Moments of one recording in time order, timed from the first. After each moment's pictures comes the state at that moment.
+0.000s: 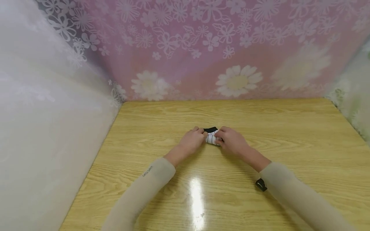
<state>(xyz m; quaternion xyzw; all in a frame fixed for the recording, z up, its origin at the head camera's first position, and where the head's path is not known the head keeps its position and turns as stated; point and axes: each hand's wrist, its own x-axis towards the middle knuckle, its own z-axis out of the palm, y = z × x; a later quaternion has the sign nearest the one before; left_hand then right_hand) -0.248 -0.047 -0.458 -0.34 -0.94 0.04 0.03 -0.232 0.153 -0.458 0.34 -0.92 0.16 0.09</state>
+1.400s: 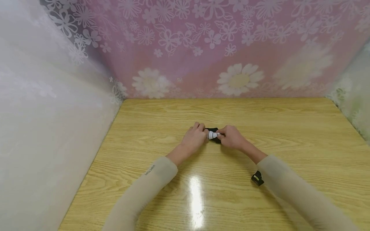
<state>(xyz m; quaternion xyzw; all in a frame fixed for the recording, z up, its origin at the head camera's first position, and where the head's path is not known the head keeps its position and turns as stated) -0.240 -0.042 -0.458 -0.31 -0.95 0.06 0.07 -0.242 0.153 -0.454 0.23 -0.91 0.34 -0.06</state>
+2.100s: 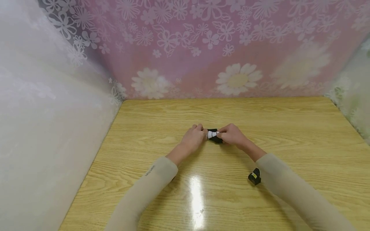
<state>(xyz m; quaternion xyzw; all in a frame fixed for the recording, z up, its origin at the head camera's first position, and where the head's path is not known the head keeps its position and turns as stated) -0.239 -0.038 -0.453 -0.28 -0.96 0.01 0.01 -0.242 0.154 -0.448 0.07 -0.88 0.45 -0.15</state>
